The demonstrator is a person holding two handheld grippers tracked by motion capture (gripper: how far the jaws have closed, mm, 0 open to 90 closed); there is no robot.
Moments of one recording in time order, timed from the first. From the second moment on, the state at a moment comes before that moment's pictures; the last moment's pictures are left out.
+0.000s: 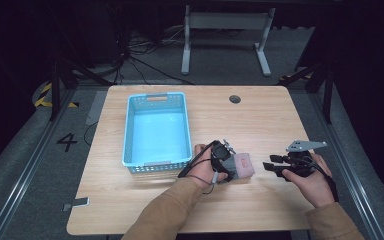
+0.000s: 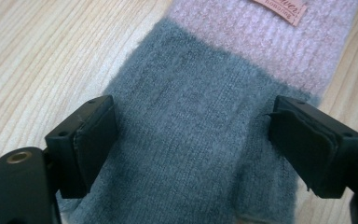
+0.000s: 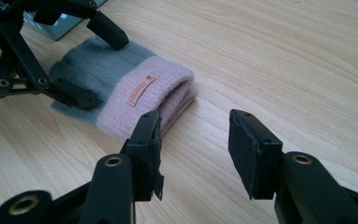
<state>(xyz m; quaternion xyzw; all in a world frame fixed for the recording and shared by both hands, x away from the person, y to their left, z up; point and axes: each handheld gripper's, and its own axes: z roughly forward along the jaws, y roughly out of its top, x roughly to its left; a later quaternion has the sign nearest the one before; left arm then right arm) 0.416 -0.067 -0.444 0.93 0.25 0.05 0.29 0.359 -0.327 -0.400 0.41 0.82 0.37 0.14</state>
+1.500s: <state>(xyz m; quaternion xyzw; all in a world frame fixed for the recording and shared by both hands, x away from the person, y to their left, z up) 0.382 -0.066 -0.405 0.93 0.24 0.05 0.28 0.370 -0.344 -0.398 0.46 0.79 0.38 0.14</state>
